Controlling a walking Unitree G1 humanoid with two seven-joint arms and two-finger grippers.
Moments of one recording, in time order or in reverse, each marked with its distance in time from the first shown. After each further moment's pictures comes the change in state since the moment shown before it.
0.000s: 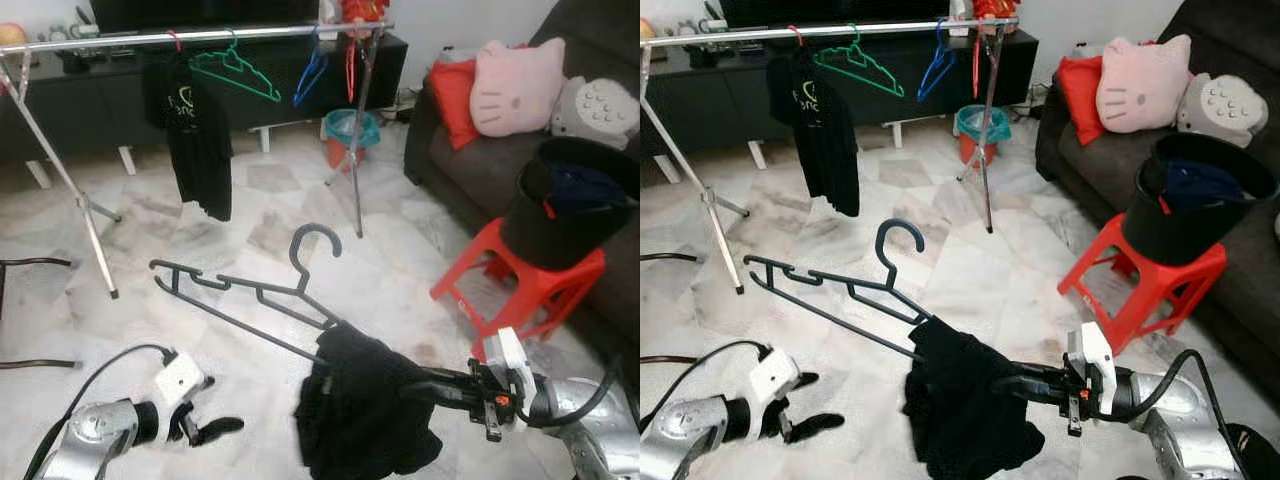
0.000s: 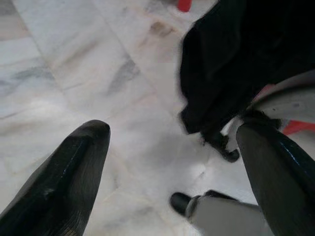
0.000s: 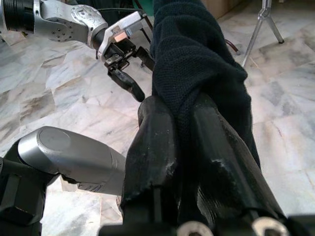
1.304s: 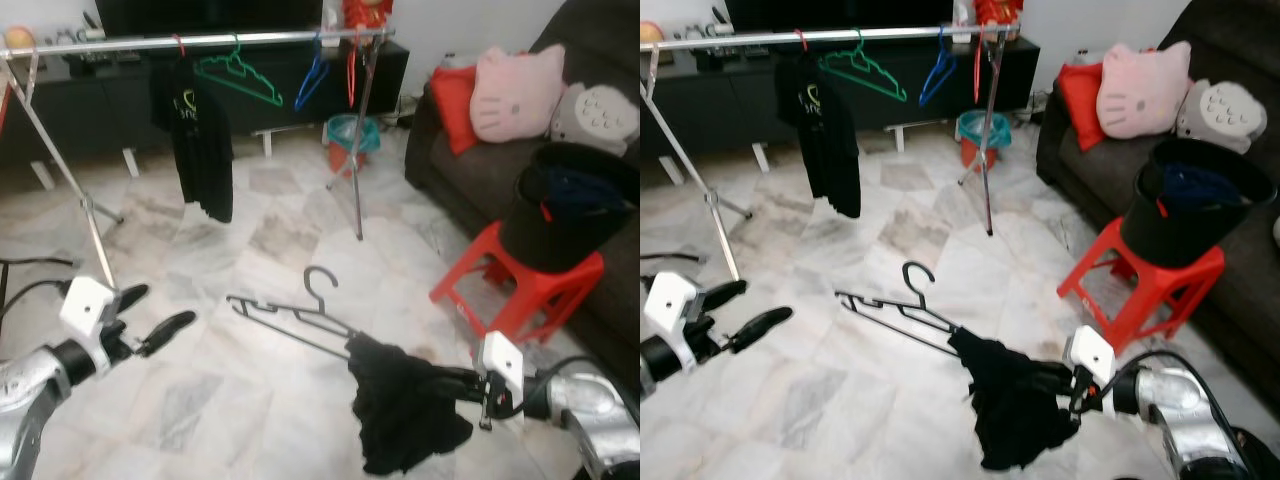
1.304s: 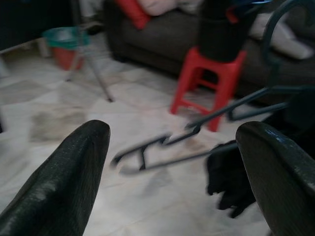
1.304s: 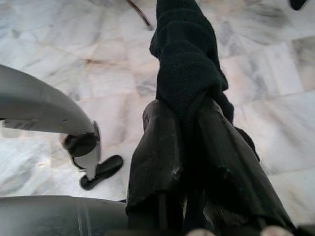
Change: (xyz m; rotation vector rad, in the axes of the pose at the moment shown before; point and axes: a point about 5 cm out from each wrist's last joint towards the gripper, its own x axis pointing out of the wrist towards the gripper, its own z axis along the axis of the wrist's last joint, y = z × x) left arm -0.074 0.029 0.087 -0.062 -0.466 0.142; right arm -0.023 -0.029 -0.027 -0.101 0.294 -0.204
